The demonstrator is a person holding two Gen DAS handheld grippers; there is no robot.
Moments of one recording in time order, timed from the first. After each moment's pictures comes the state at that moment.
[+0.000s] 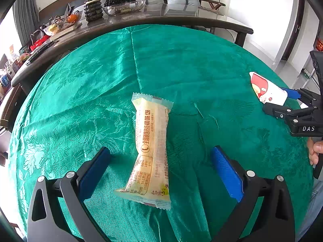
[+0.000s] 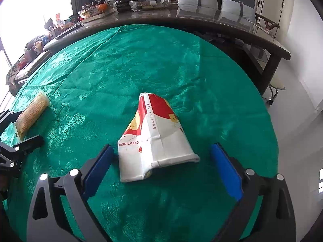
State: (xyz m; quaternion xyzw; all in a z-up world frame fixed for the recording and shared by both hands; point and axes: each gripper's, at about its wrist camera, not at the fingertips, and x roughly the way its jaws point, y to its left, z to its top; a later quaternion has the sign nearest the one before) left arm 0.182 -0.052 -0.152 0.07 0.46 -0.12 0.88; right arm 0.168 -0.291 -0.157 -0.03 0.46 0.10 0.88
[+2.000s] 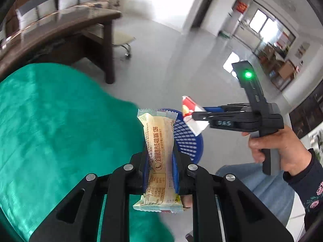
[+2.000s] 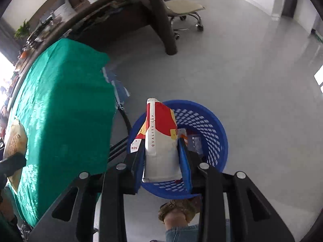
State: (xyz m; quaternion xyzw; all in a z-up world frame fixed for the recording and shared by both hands) left arm 0.132 -0.378 -0.114 0.13 0.48 -0.43 0.76; right arm 0.053 -0.609 -0.216 0.19 0.55 -0.07 0.81
